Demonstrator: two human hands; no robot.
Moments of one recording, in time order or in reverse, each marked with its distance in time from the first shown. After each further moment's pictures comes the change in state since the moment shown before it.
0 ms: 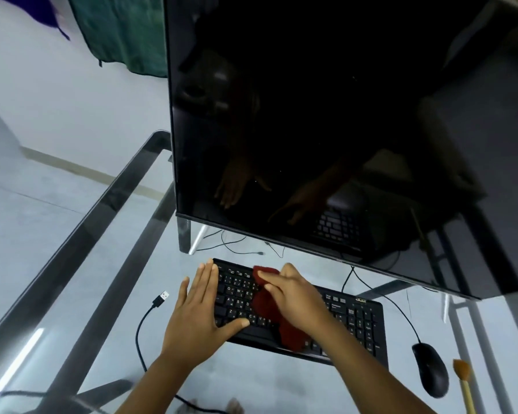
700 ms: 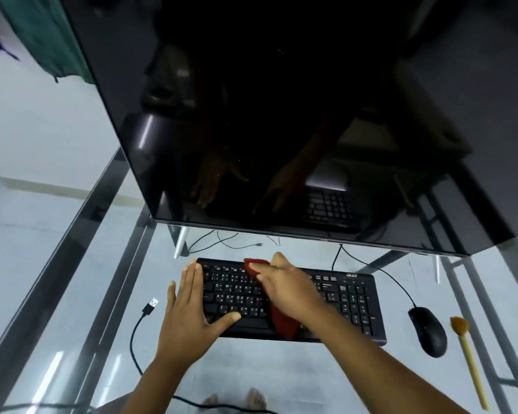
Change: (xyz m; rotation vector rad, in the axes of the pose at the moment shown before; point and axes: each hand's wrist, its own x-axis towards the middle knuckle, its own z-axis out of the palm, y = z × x) left_hand 0.000 0.004 -0.006 -0.047 -0.037 -0.033; right_hand -0.012 0.001 -0.003 0.008 0.019 0.043
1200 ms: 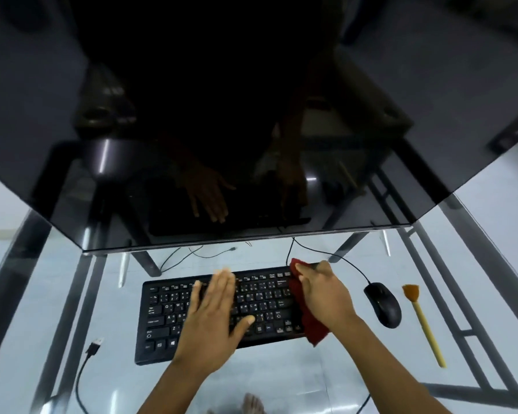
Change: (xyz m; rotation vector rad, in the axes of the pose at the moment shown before) left_hand 0.023 0.089 0.046 0.340 -0.118 0.356; right_hand -0.075 0.110 -0.033 -0.026 0.116 0.526
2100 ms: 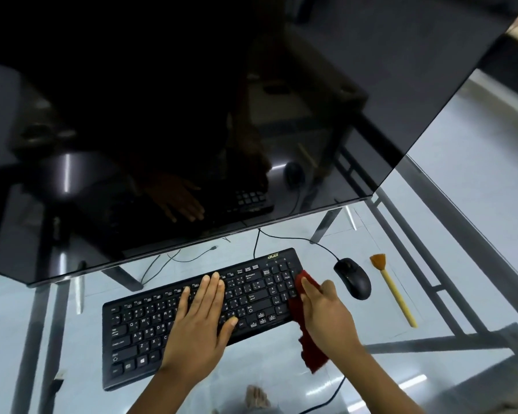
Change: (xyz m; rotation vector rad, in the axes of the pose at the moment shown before) left_hand 0.008 0.016 0.019 0.094 -0.066 0.187; right_hand -0.066 0.052 0.026 0.141 0.150 0.134
